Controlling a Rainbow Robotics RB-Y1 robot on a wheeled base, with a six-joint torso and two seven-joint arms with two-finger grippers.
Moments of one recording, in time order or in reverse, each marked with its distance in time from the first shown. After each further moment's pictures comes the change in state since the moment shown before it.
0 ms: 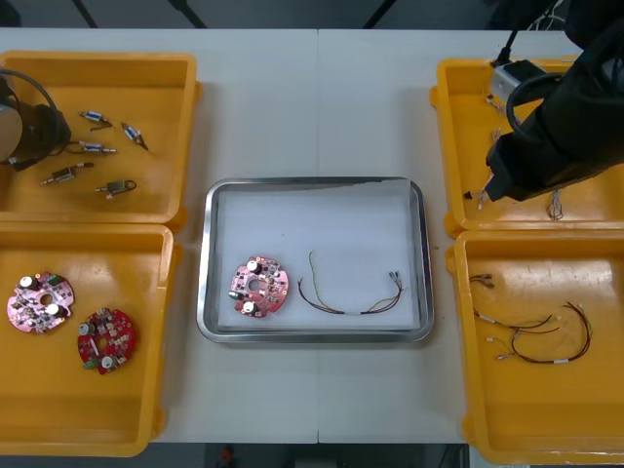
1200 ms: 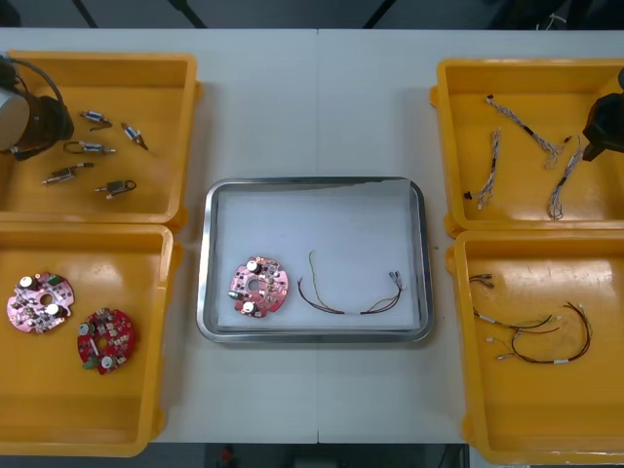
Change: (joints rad) right arm 0.002 0.040 -0.187 0.600 0.324 -0.092 -0.088; left arm -0.034 -0.009 0.029 -0.028 -0.068 0.102 0.000
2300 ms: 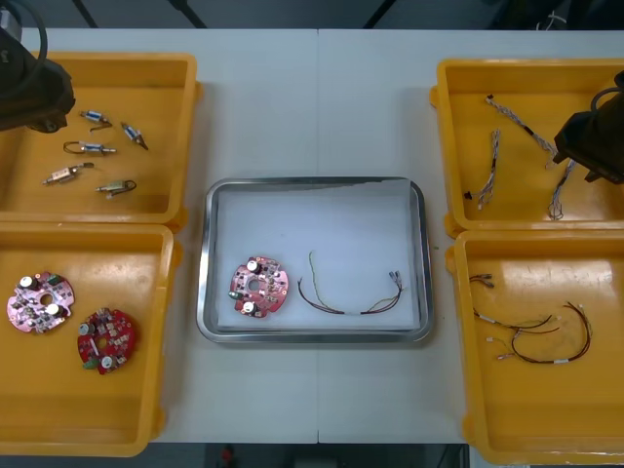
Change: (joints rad) right arm 0.001 0.185 -0.124 0.360 0.200 -0.365 0.000; left arm -0.005 0.208 0.230 -0.572 0.240 0.632 0.020
